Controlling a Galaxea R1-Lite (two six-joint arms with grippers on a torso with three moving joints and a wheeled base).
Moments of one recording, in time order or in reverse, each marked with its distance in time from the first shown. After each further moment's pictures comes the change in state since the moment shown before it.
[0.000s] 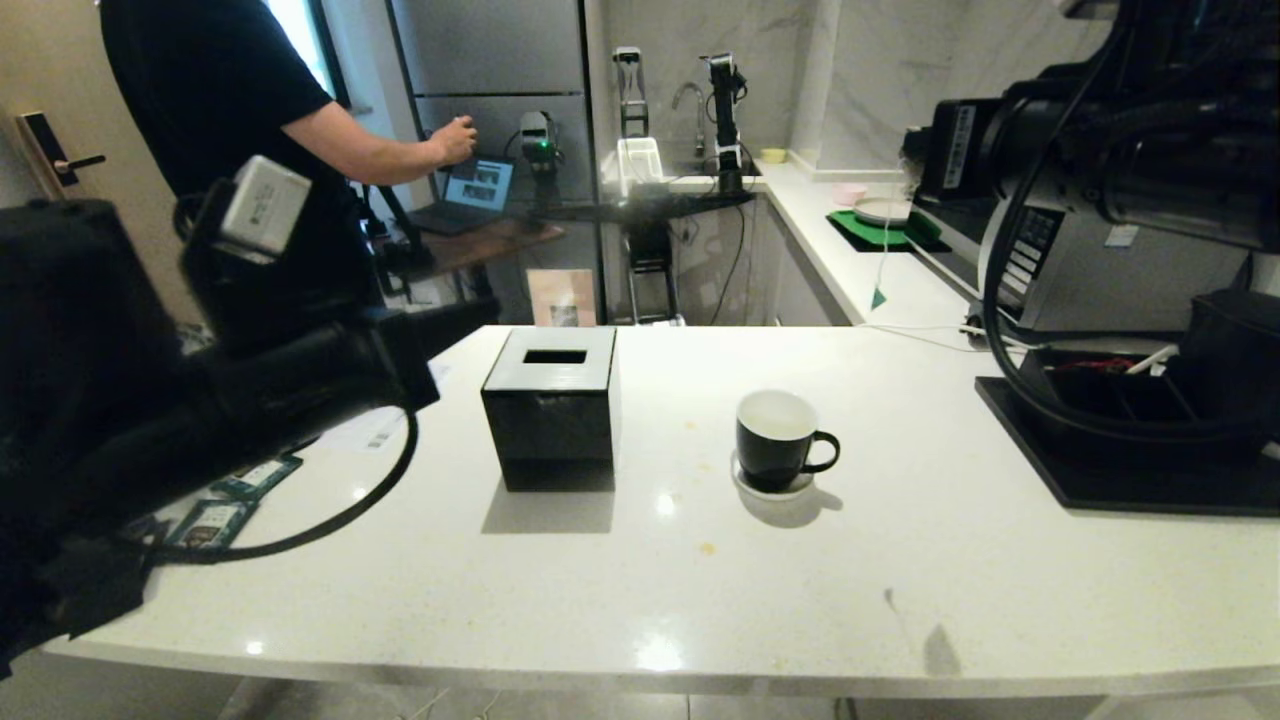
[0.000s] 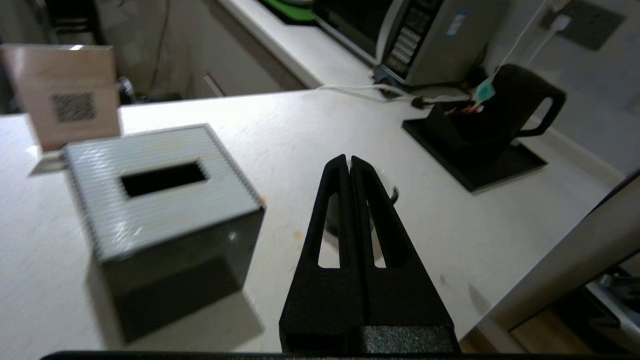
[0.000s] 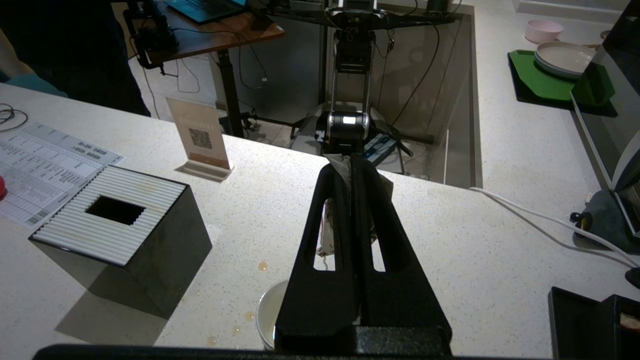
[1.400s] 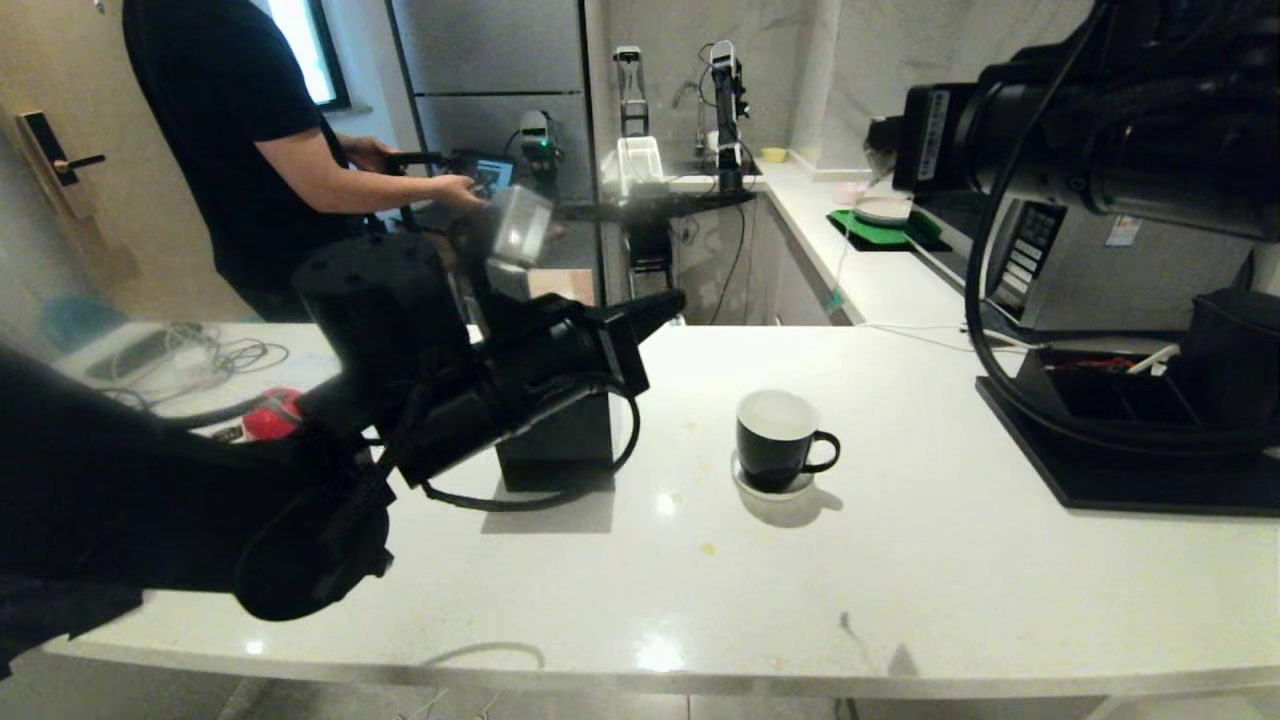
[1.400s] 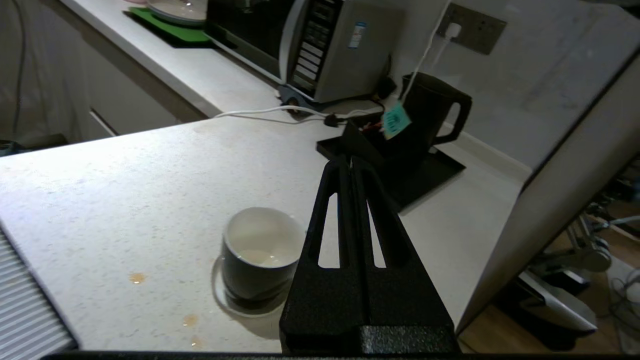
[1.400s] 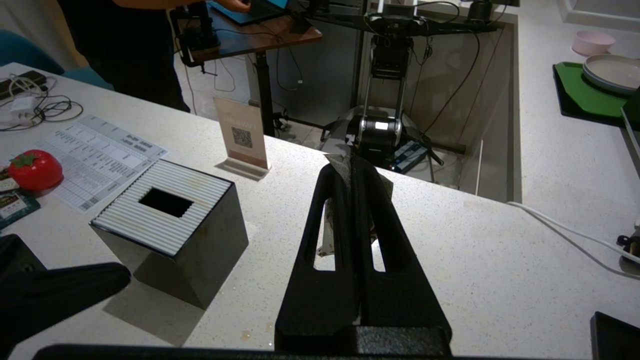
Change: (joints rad) left arm -0.215 0.366 -0.169 -0.332 0.000 -0.052; right arm 0.067 0.009 -0.044 0.029 0.026 0.000
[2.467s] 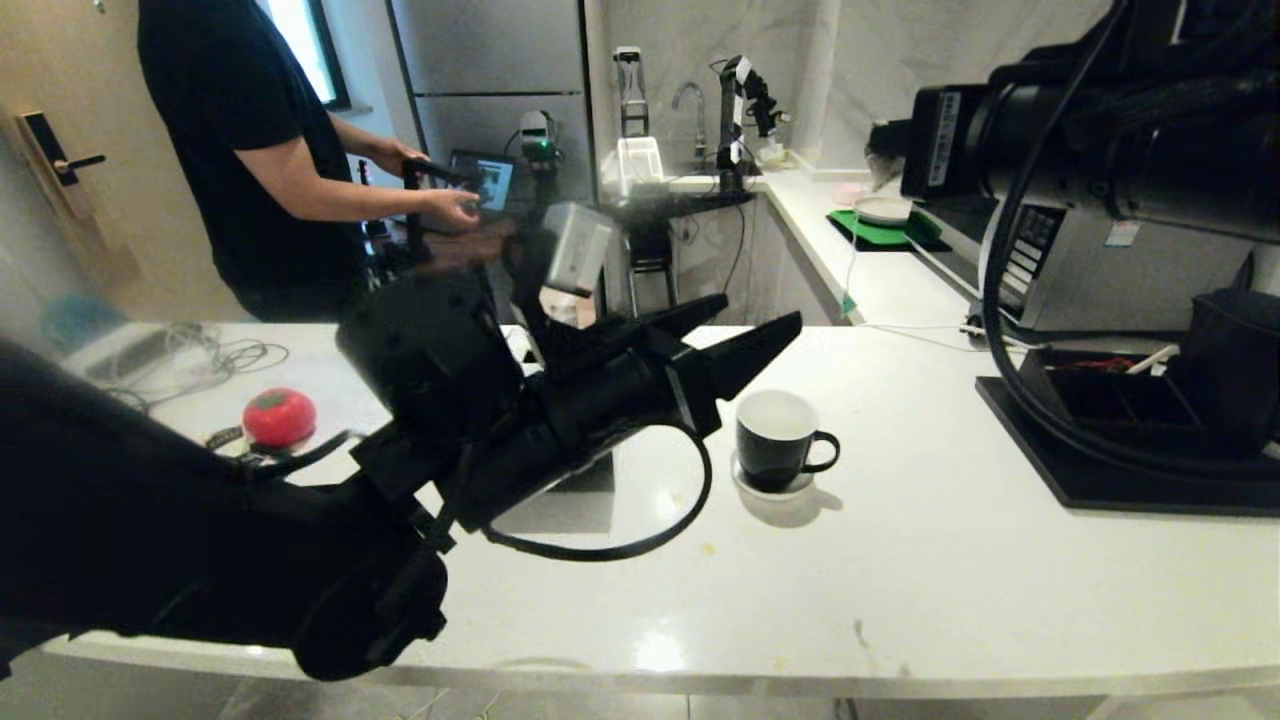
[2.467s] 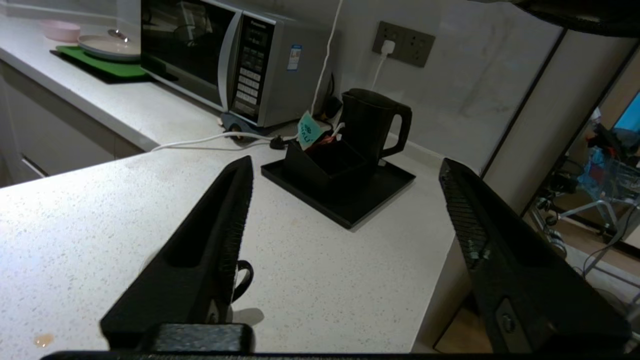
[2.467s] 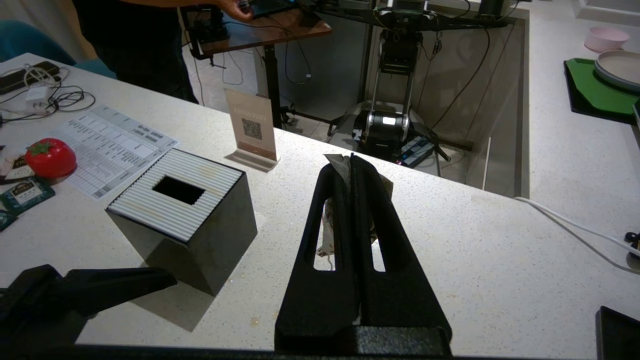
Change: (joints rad) left arm -0.125 0.059 0.027 -0.198 0.014 0.009; right arm 0.023 -0.029 0.022 0.022 0.000 0.001
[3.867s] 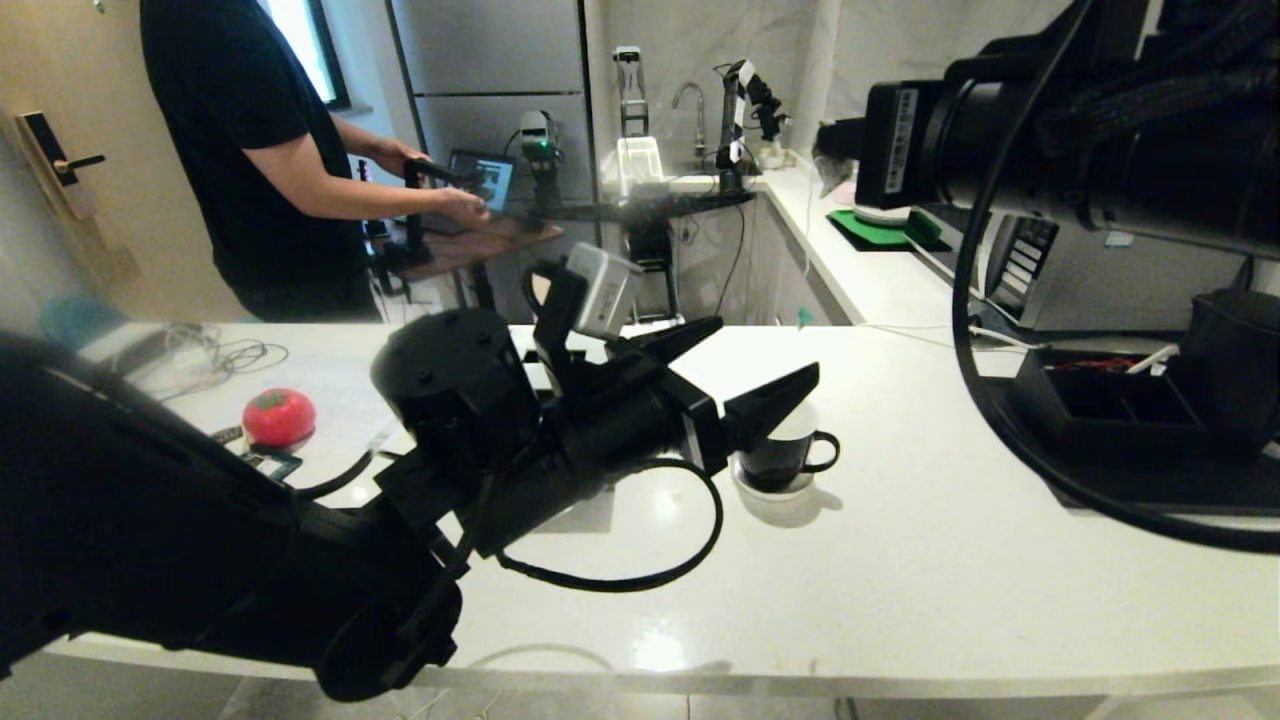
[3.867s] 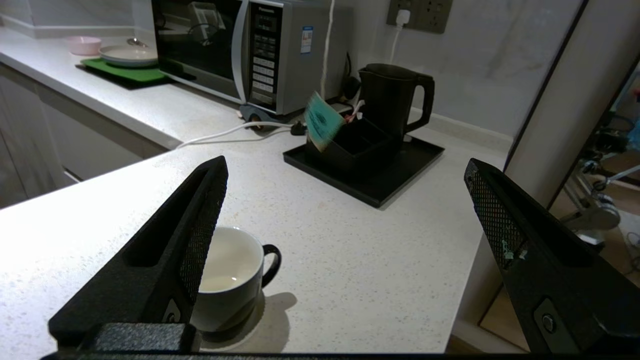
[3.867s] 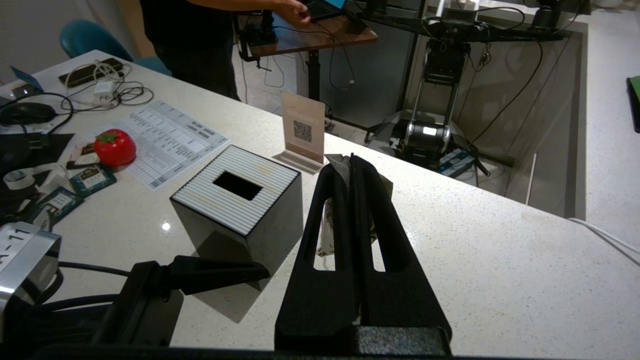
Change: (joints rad) left arm -0.013 0.036 0.038 -0.035 0.008 0.140; right arm 0.104 0.003 -0.002 -0.014 -0.002 0.005
